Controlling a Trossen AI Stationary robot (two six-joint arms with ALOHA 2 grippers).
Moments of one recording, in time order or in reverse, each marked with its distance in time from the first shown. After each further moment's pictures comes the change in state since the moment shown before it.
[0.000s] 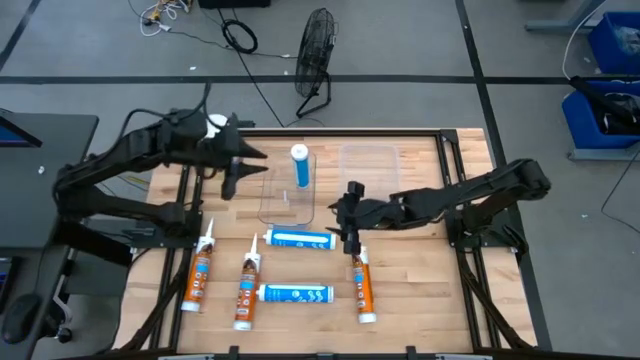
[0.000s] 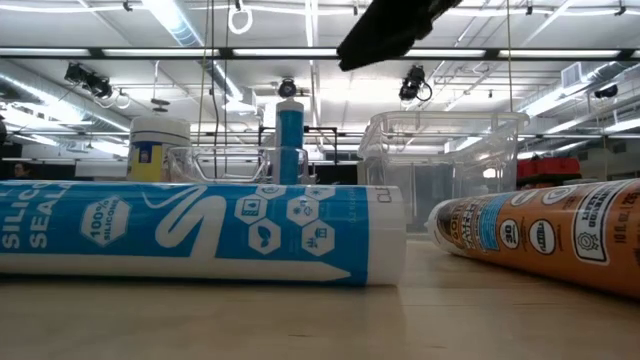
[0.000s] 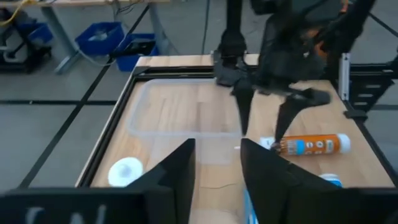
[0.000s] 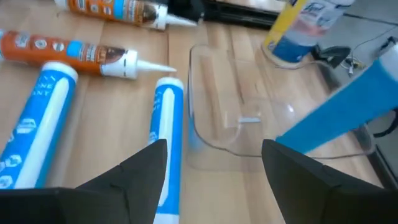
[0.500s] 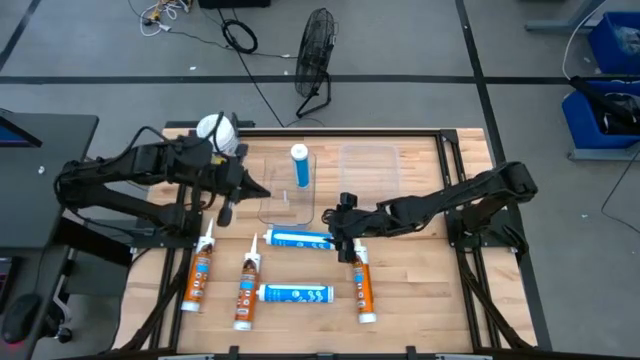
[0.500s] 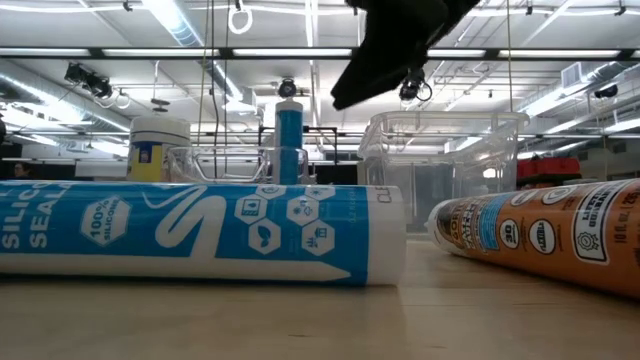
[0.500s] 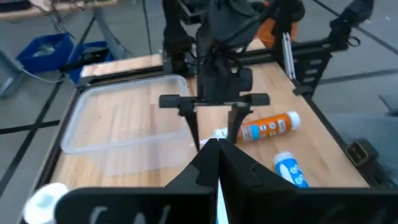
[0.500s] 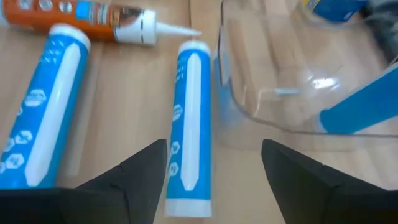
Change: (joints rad) left arm -0.223 -0.008 -0.088 0.059 -0.020 0.022; right arm 0.006 0.113 0.000 0.002 -0.076 0.080
